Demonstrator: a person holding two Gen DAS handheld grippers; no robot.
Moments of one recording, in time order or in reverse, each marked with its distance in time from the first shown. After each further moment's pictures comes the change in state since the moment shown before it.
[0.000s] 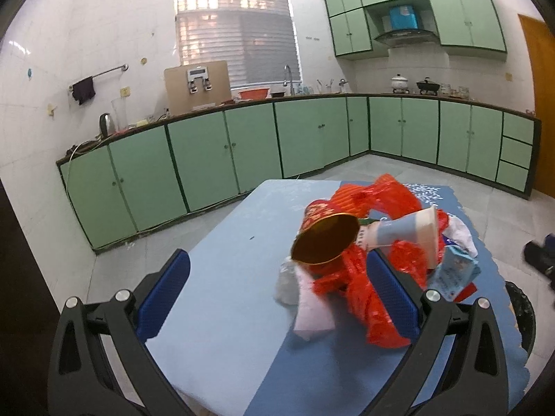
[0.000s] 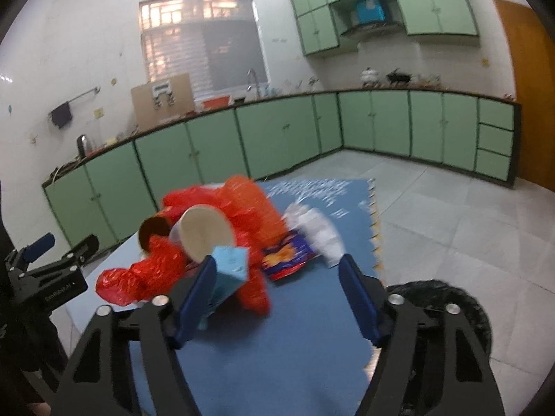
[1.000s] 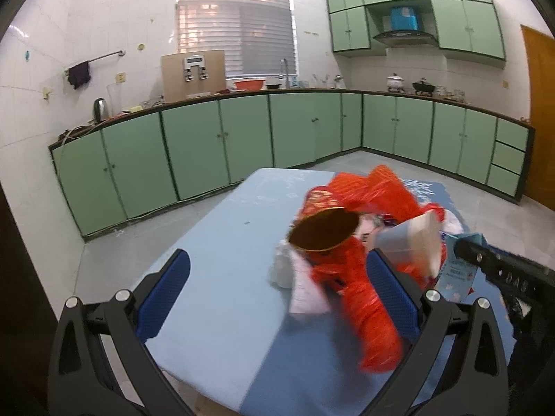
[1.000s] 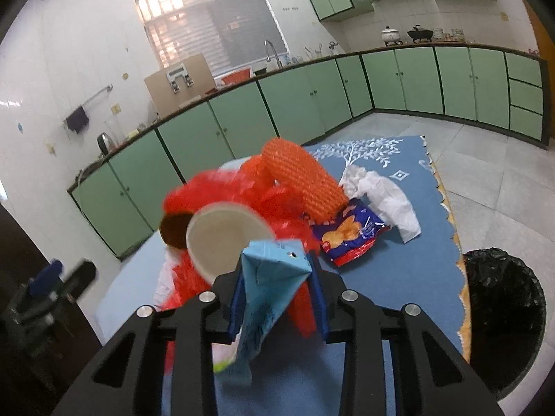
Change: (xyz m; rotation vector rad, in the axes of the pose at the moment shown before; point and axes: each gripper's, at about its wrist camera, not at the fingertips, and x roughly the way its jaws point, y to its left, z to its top) left arm 0.000 0.001 -0.013 -0.035 0.037 -0.077; right arm 0.057 0.013 0.000 0.111 0.116 0.157
